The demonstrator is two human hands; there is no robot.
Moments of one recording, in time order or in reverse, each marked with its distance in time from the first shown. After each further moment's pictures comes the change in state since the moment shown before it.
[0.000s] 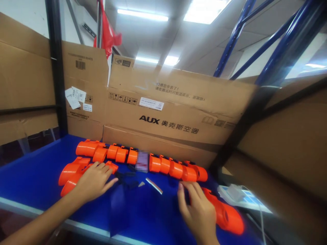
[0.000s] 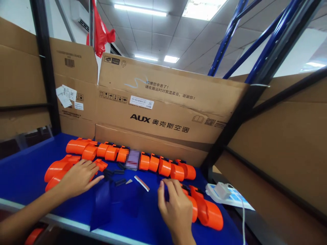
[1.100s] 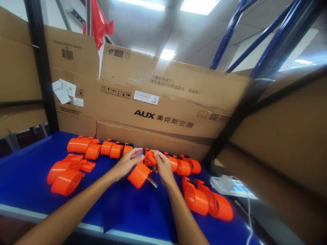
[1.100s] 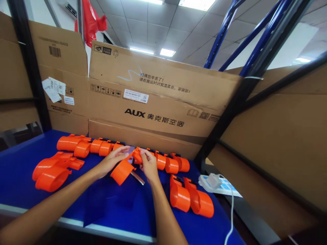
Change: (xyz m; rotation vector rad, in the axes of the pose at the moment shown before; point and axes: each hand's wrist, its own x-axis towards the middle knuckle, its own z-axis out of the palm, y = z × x) left_hand 0.103 0.084 0.023 -1.685 -0.015 -0.418; right_hand 0.050 -0.008 0.113 1.165 -0.335 0.719
